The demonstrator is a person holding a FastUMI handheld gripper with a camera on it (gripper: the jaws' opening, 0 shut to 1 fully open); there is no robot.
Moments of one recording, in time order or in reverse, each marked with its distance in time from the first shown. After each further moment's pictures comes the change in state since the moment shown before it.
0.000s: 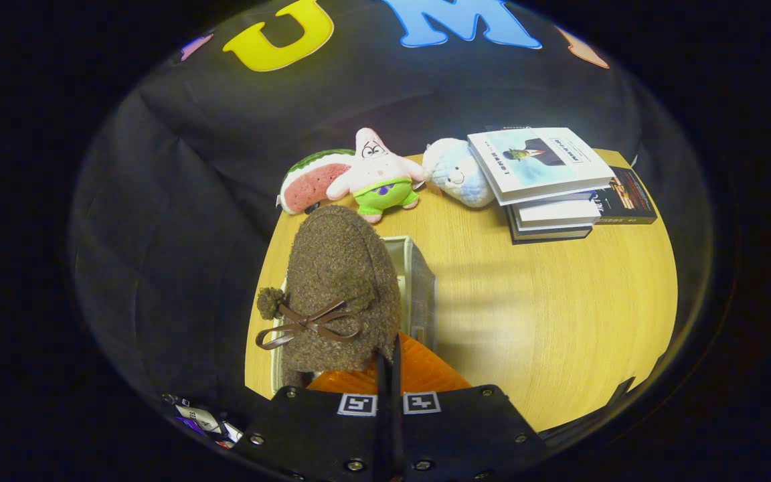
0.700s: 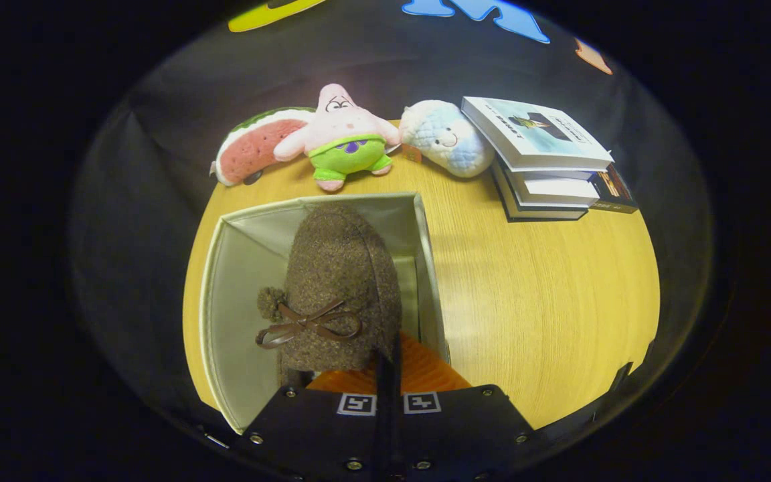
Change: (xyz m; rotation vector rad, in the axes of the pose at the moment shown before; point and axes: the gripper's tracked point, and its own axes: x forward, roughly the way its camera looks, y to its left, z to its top) arm 0.092 -0.007 -0.022 0.016 0.062 -0.325
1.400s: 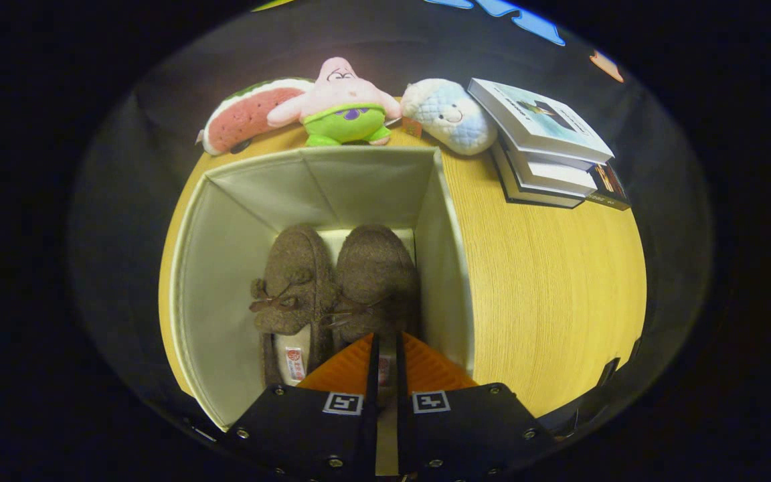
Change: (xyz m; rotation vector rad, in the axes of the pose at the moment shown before) arm -0.006 0.004 -0.014 -0.059 0.037 -0.001
